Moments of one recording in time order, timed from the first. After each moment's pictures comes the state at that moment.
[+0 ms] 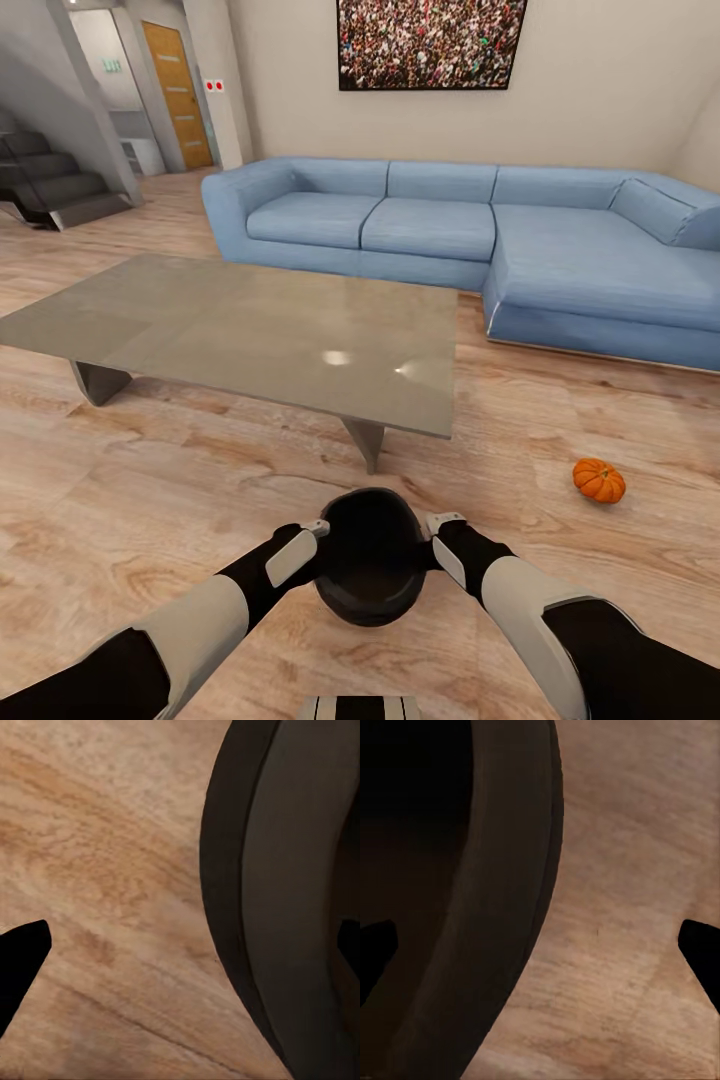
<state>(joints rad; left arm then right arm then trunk) -0.84 -0.13 -0.79 -0.37 1.29 0.41 0.63 -0.93 0.13 0.13 -0.09 -0.07 0.43 -0.07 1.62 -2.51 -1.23</state>
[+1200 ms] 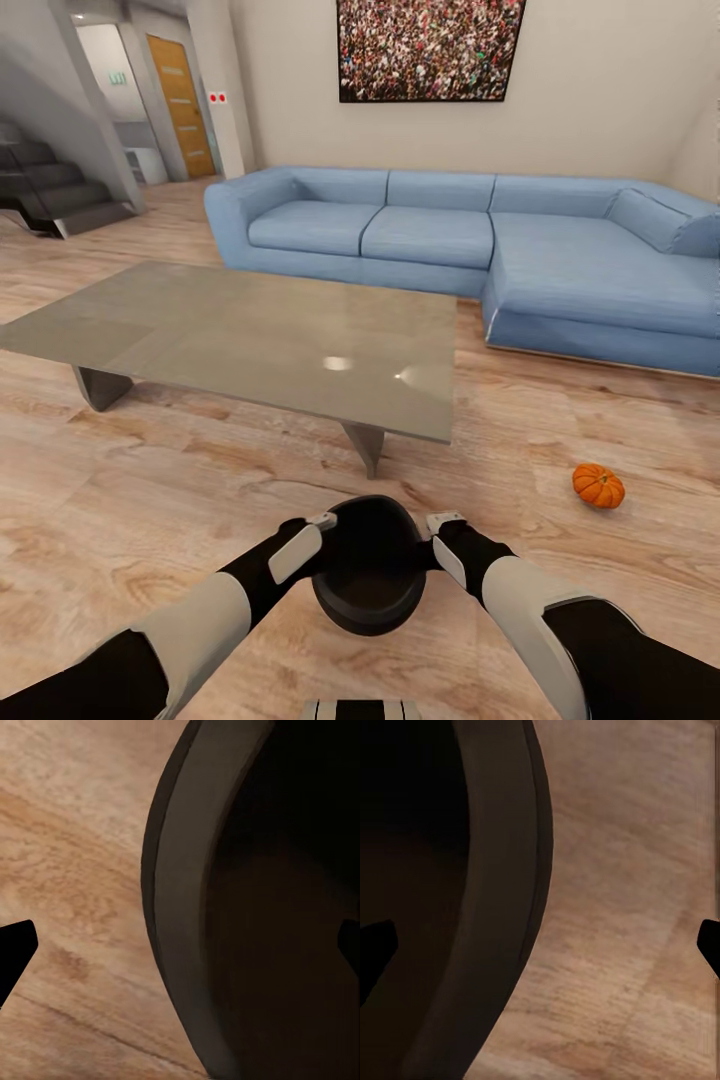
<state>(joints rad) -0.84 -0.13 -0.79 -0.43 1.29 0.41 0.63 -0.93 0.13 0.14 -0.09 -0.07 0.43 -0.07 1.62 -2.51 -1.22</state>
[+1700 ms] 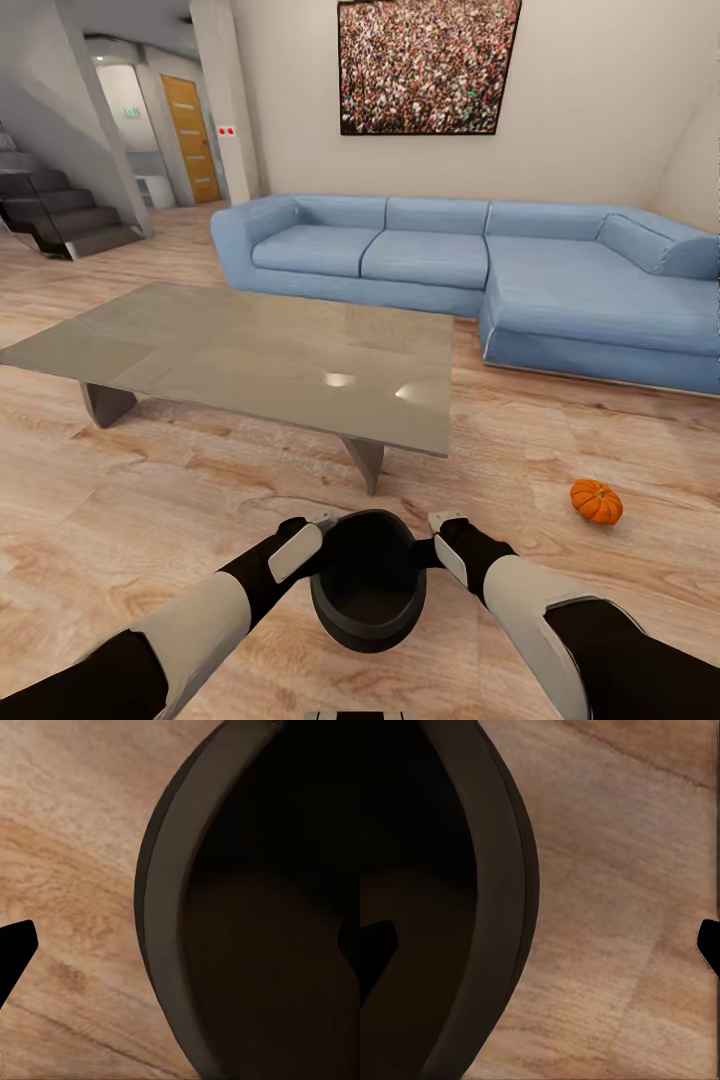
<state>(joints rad) -0.84 -0.13 -0.78 -0.43 1.30 0.41 0.63 -0.93 0.13 0.13 -0.10 -0.07 0.43 -0.07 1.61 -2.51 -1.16</state>
